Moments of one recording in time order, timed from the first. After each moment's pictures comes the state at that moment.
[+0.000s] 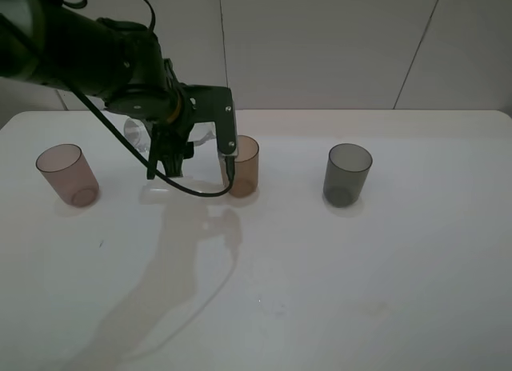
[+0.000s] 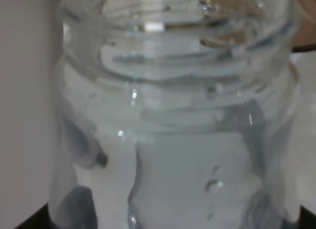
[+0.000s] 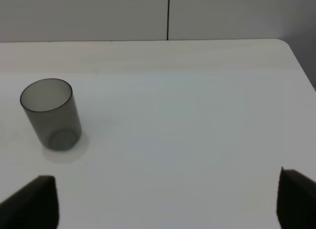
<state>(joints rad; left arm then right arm) -0.66 1.90 -1.14 0.93 0.47 0.07 -0.11 0.00 -0.52 0.00 1.06 -0.03</state>
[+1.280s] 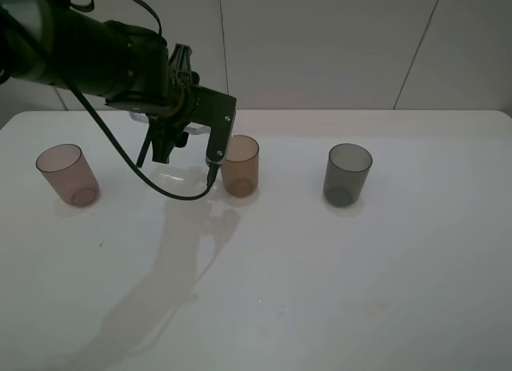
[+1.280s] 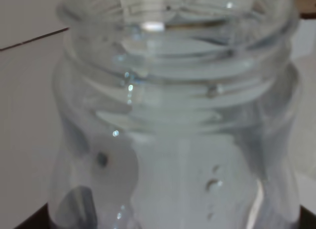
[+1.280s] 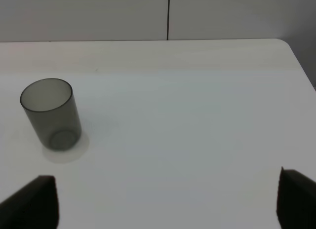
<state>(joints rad) -0.66 1.91 -1.15 1.16 0.46 0.20 -0.11 0.00 -0.52 0.00 1.06 -0.03</state>
